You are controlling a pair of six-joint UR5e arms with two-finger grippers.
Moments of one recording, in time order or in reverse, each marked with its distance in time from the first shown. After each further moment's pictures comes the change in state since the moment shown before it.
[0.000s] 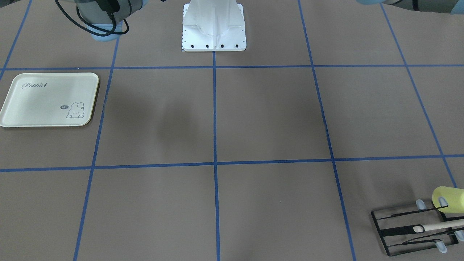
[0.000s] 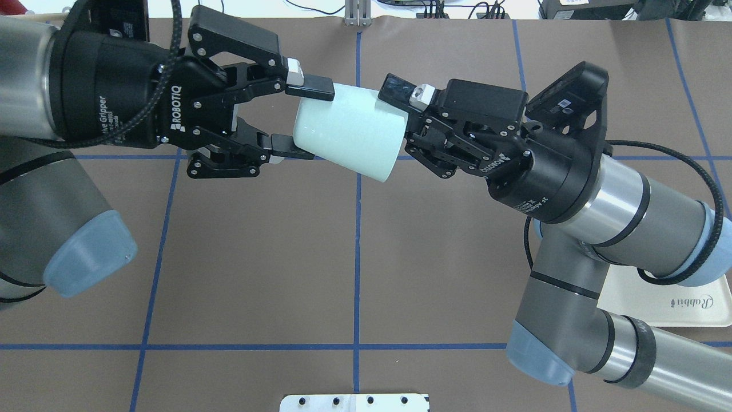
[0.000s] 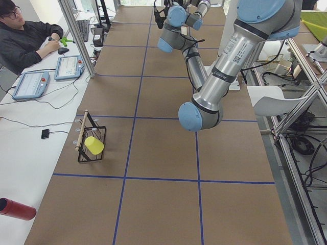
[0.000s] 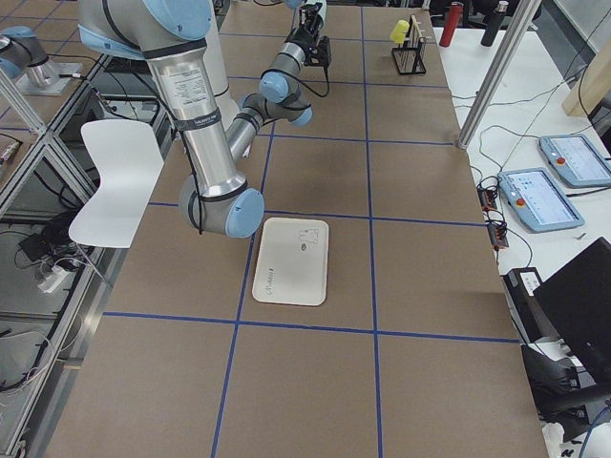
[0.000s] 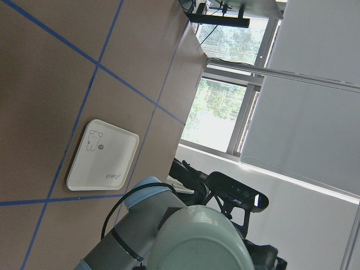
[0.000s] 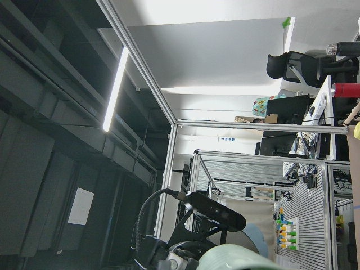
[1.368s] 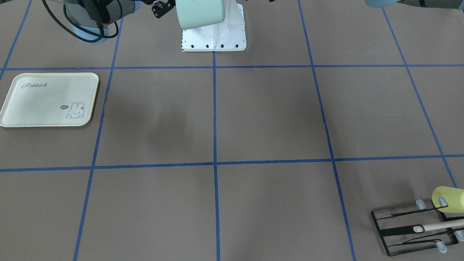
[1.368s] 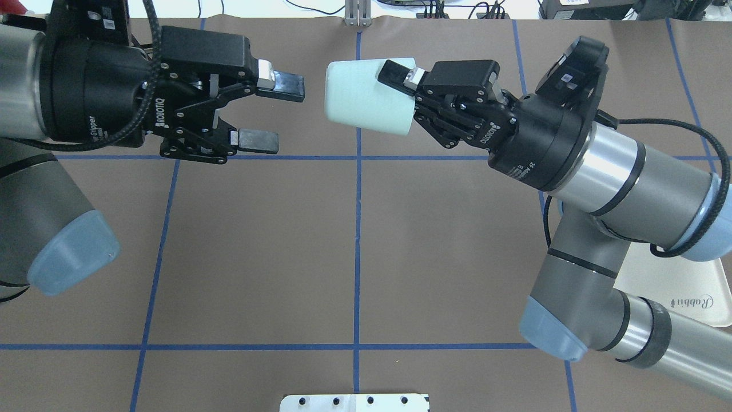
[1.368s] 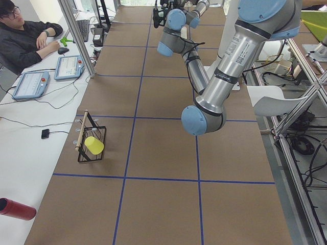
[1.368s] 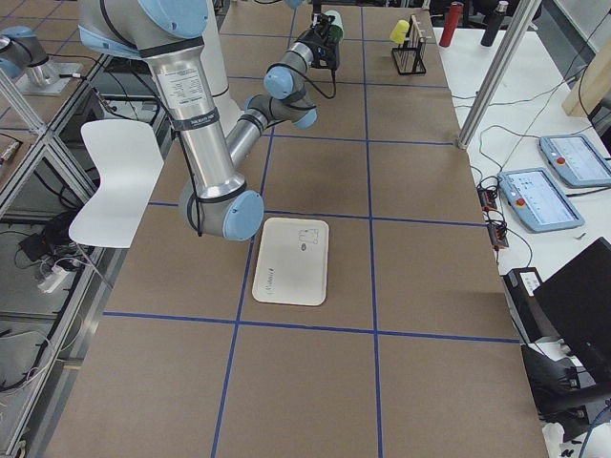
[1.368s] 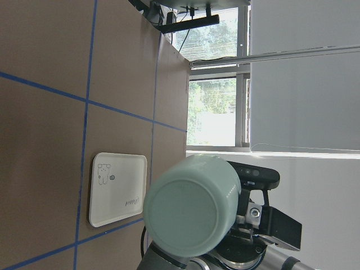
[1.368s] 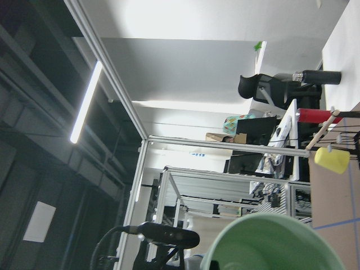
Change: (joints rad) left arm -0.025 0.072 -0.007 0.018 0.002 0.368; right arm 0.084 -0.018 0.007 -0.228 0.024 0.000
